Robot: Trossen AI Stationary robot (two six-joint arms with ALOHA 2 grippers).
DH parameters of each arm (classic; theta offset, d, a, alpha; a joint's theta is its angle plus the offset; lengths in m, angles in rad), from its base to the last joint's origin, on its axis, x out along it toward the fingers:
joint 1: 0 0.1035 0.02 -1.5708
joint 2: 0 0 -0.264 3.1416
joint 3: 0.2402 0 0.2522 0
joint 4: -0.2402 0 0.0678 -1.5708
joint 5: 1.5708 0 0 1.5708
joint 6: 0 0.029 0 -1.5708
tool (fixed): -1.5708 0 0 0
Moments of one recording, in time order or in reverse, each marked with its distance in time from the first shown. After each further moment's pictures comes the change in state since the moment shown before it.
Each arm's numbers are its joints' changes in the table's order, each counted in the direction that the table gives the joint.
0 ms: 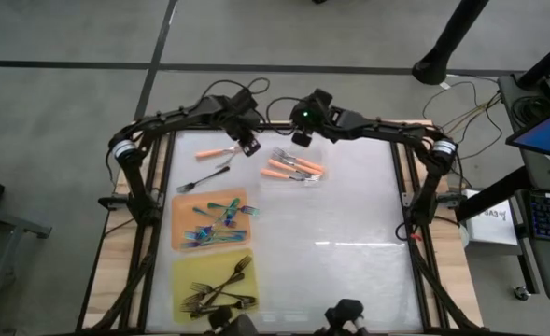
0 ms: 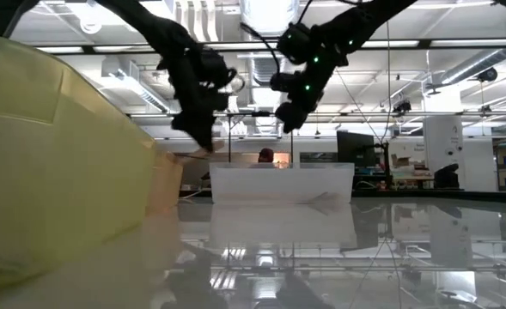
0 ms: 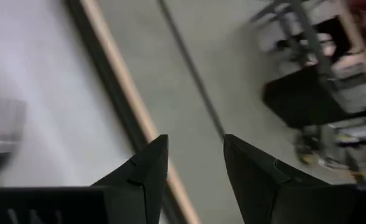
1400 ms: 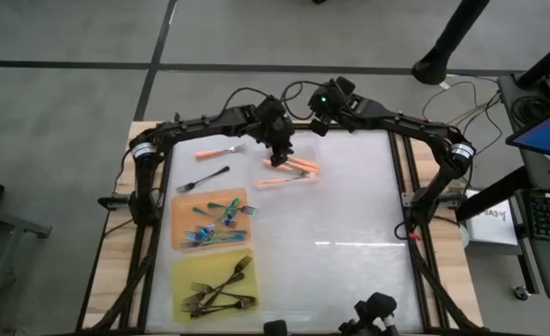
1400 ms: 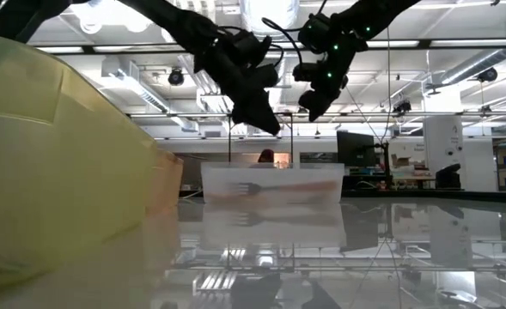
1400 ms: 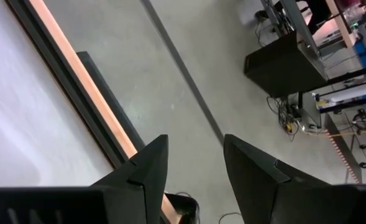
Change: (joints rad) left arm -0.177 0.141 0.167 0.286 -0.204 0.153; right arm -0.101 -0.131 -0.015 -0.144 -0.026 0.012
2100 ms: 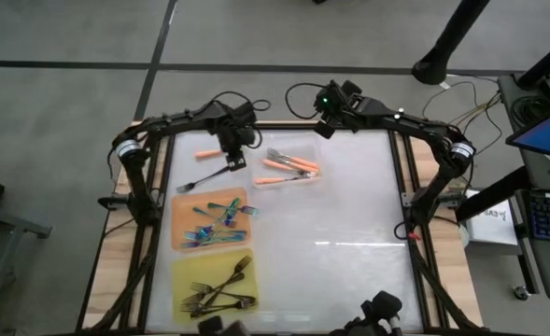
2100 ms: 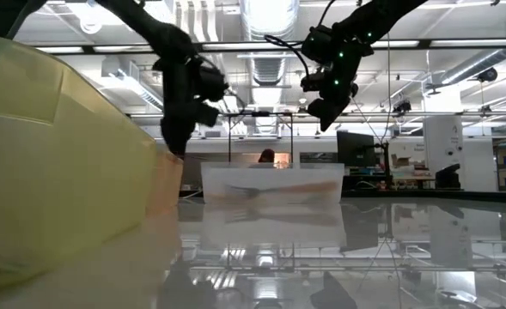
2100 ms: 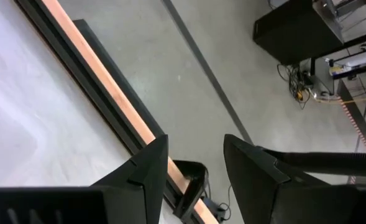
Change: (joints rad) left arm 0.154 -0.113 -0.201 -0.533 0.208 0.075; right arm -0.031 0.006 -0.020 -0.107 0.002 0.097
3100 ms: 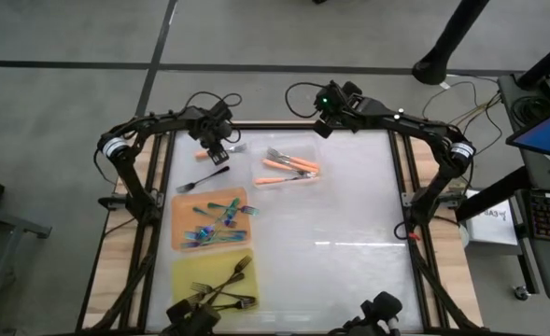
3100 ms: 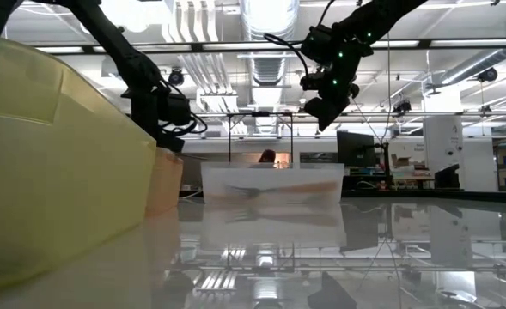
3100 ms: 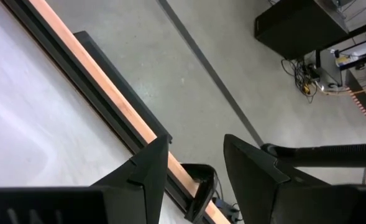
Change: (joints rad) left arm 0.214 -0.082 -0.328 0.322 0.220 0.001; right arm 0.001 0.001 -0.001 0.014 0.007 0.072
